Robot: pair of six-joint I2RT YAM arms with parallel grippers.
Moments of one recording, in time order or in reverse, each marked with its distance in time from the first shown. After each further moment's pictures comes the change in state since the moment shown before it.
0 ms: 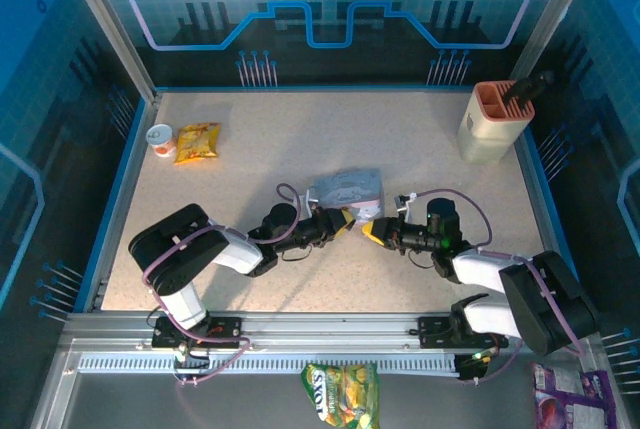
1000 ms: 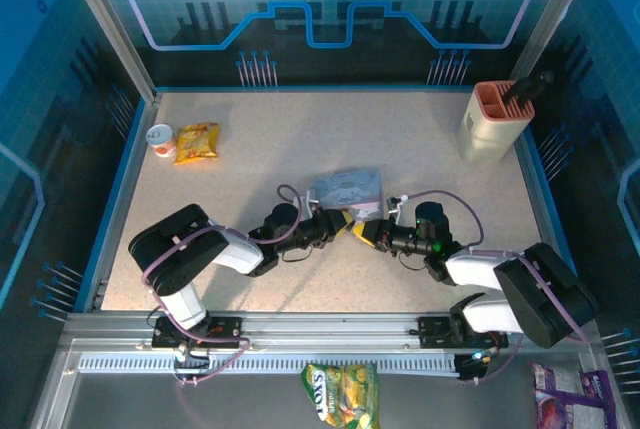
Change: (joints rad) left arm -0.006 -0.005 0.005 -0.046 -0.018 0.008; right arm 0.113 0.033 0.002 0.045 0.134 0.022
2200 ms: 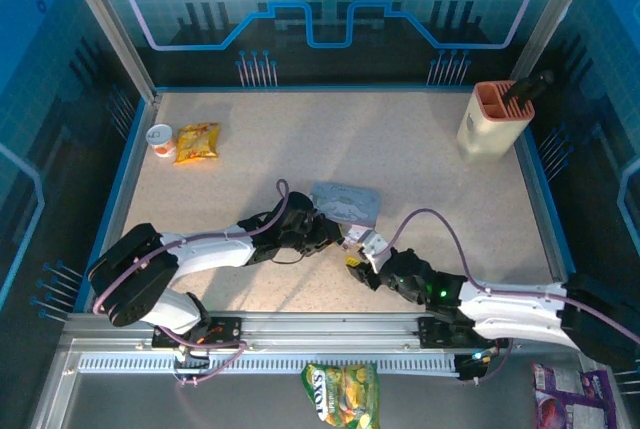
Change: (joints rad) left arm -0.019 -0.253 0.175 -0.875 -0.024 0.153; right arm 0.665 -0.309 -0.082 -0.234 0.983 -1.115
